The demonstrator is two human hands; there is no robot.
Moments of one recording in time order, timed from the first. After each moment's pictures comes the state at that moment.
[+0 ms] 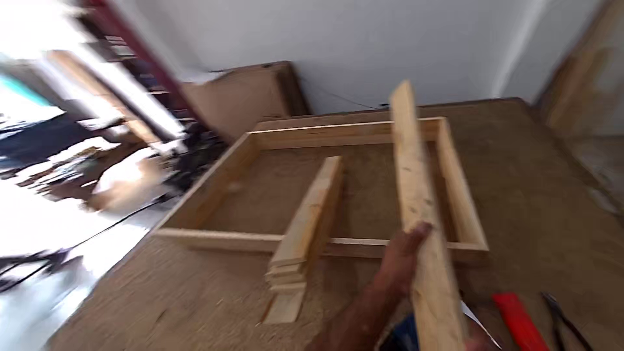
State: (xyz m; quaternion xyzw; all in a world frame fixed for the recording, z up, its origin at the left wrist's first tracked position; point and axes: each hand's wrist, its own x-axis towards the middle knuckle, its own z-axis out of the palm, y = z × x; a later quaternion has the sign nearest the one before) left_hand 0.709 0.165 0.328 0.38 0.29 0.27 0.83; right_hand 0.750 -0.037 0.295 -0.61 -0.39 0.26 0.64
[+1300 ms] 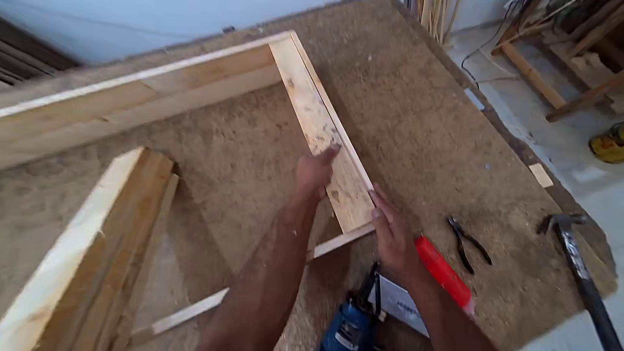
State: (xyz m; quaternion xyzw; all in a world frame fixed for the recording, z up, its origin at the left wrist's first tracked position) left_hand 0.951 0.297 0.167 0.56 0.48 0.13 0.67; right_hand 0.938 0.071 0.136 -0.77 -0.26 0.20 0.54
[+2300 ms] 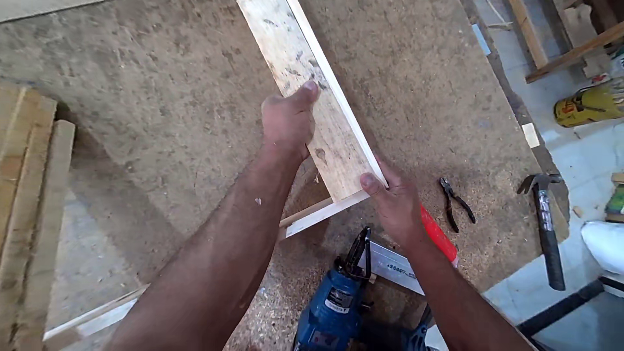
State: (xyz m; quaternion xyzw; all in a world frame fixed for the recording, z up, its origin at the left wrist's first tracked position) left_hand 0.957 0.297 0.158 0.52 0.44 0.21 0.71; right_hand 0.937 0.069 0.149 -0.76 -0.10 0.30 0.56
